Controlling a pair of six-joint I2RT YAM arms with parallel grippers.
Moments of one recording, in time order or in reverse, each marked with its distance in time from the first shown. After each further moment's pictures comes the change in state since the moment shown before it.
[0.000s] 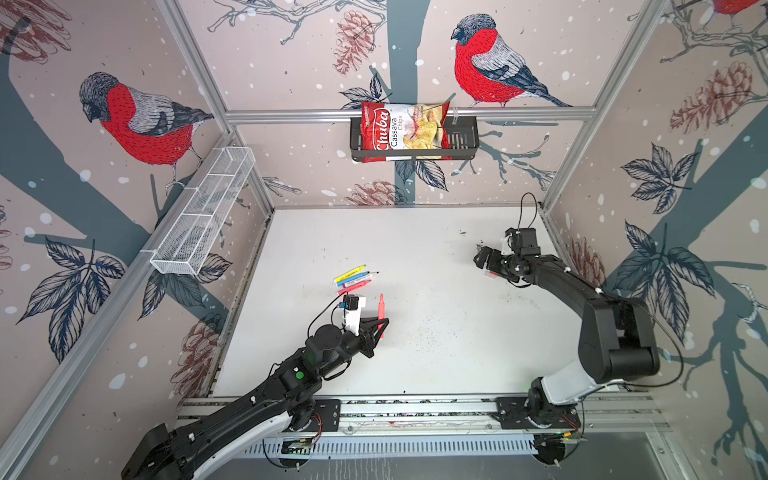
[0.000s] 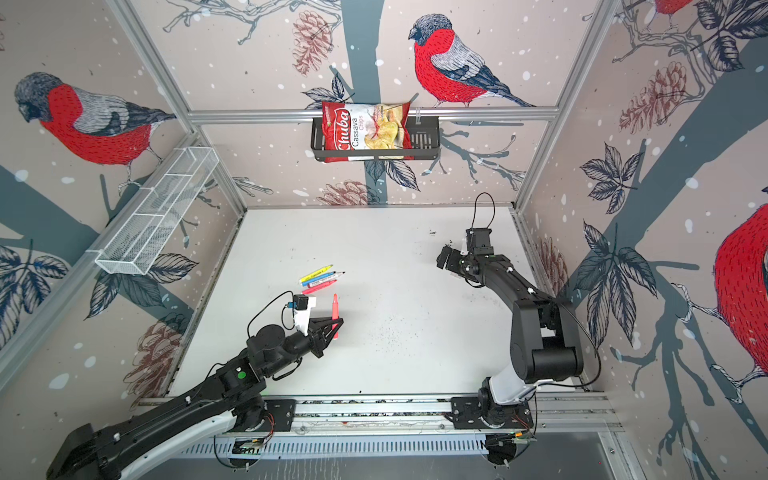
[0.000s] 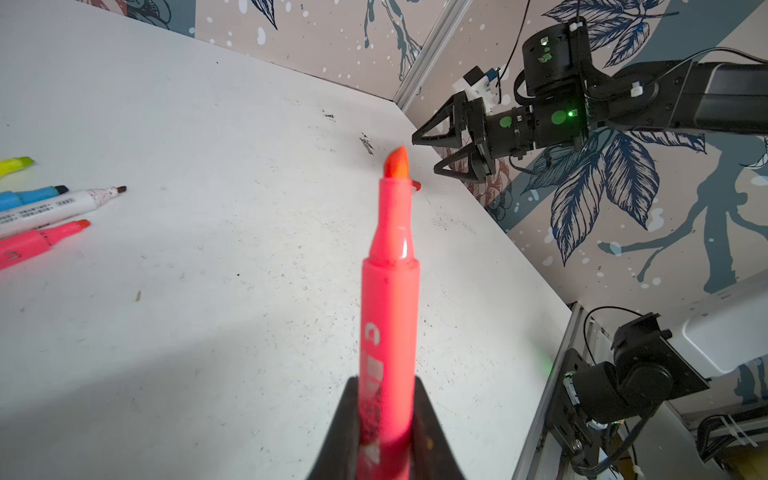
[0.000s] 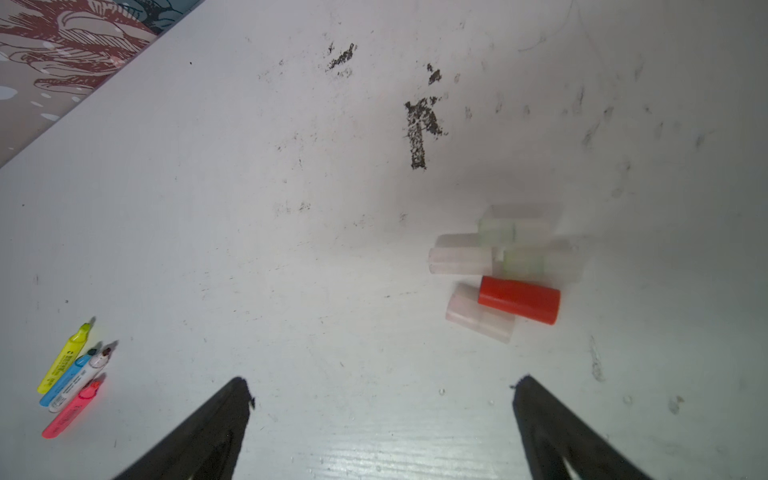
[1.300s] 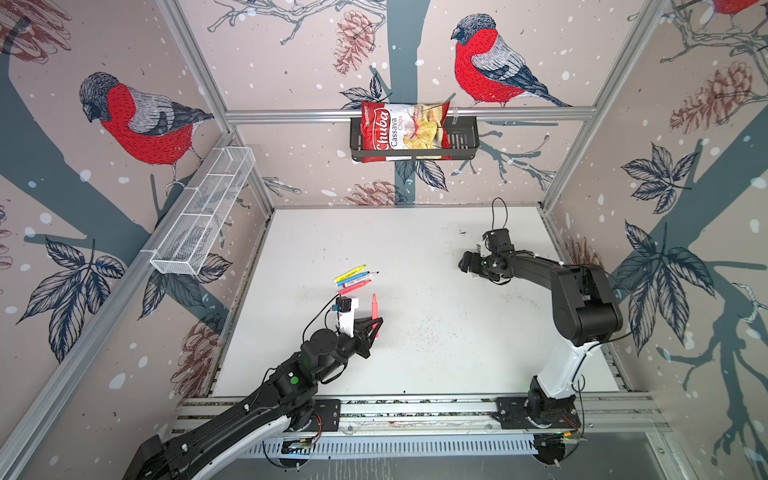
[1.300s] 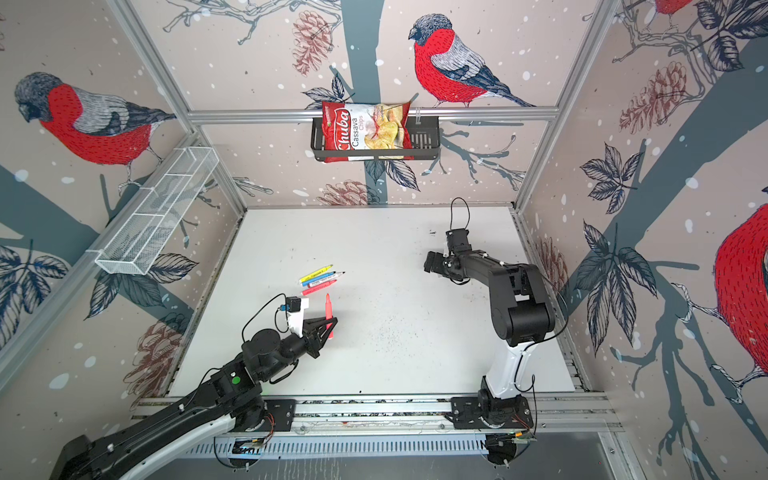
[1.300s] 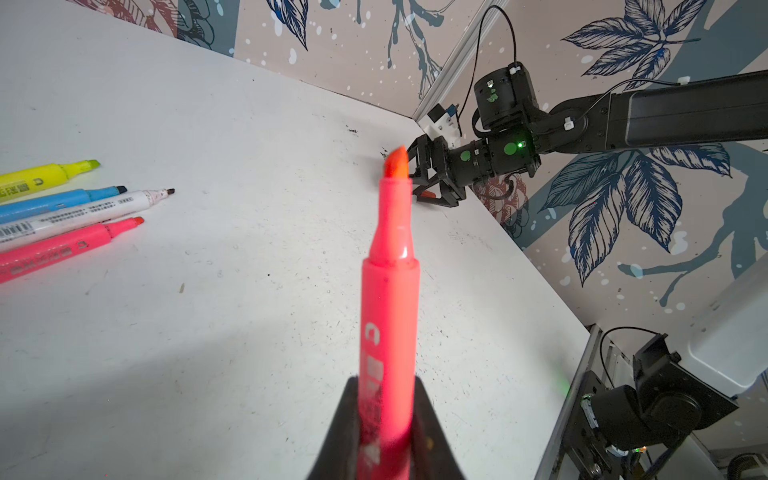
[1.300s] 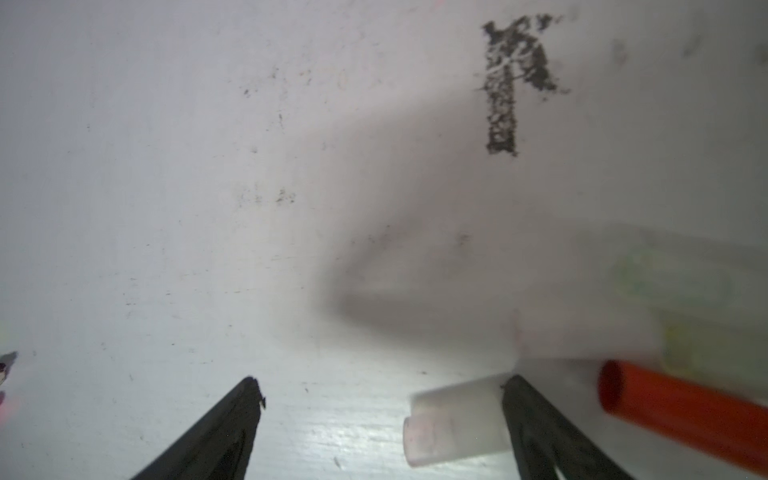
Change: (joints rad) left arm -0.003 -0.098 -0.014 -0.070 -0.083 -0.003; right arm 0.112 0.266 0.098 0.094 0.009 -0.026
